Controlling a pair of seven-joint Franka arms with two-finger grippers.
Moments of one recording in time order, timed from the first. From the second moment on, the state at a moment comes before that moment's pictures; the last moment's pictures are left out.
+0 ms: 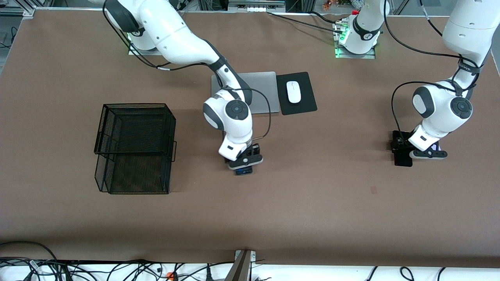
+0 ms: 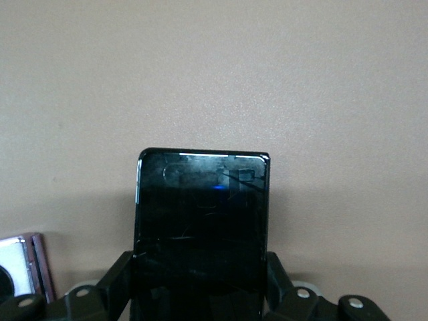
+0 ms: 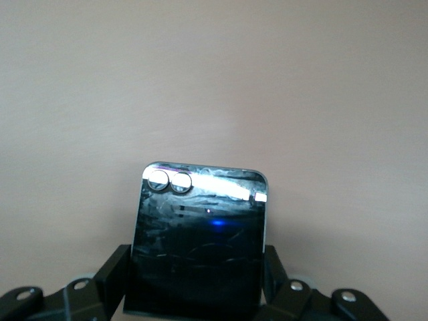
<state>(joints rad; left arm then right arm) 0.26 0.50 -0.02 -2.21 -0.04 2.82 0.30 0.71 0.95 -0.05 -1.21 -0.19 2.29 0.56</state>
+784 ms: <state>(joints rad) 0.26 0.49 -0.03 -2.09 -0.04 2.58 0.25 0.39 0.37 -0.16 -1.51 -0.19 1.72 0.35</state>
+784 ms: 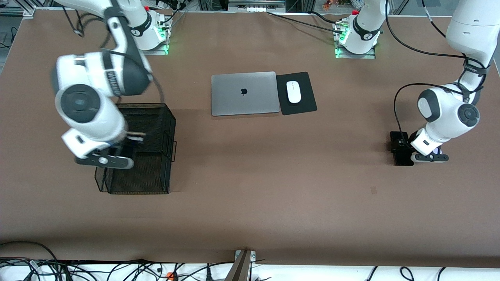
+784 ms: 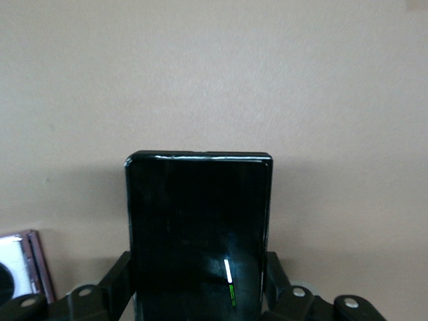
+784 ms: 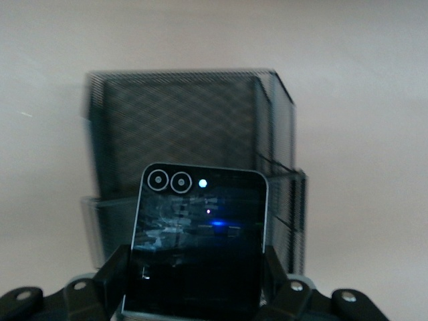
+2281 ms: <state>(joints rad) -0.28 0.56 -0.13 -1.78 -0.04 2.38 -0.57 0.40 0.16 -0.32 -2.16 -0.08 2.21 0.26</state>
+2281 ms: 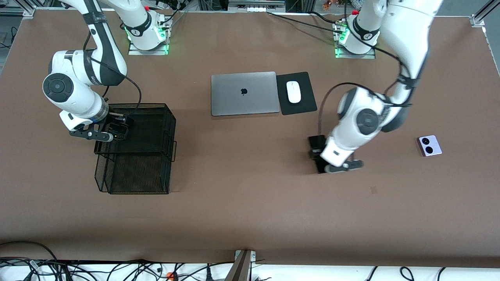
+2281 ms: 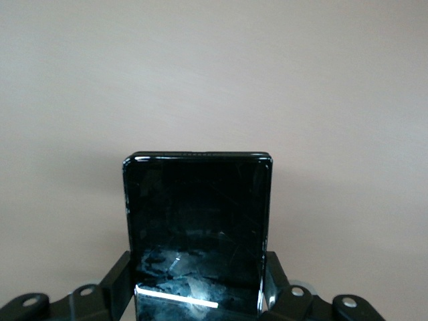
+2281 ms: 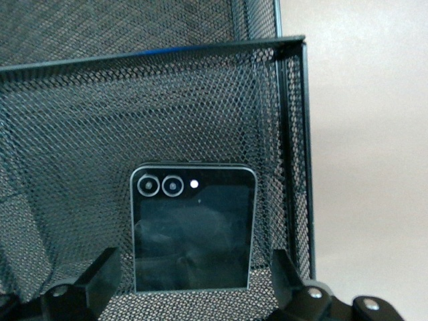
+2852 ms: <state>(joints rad) -0.54 0.79 -0.12 -1.46 0.04 2.38 -0.77 0.41 0.16 -0.32 -1.93 0.03 2.06 0.24</state>
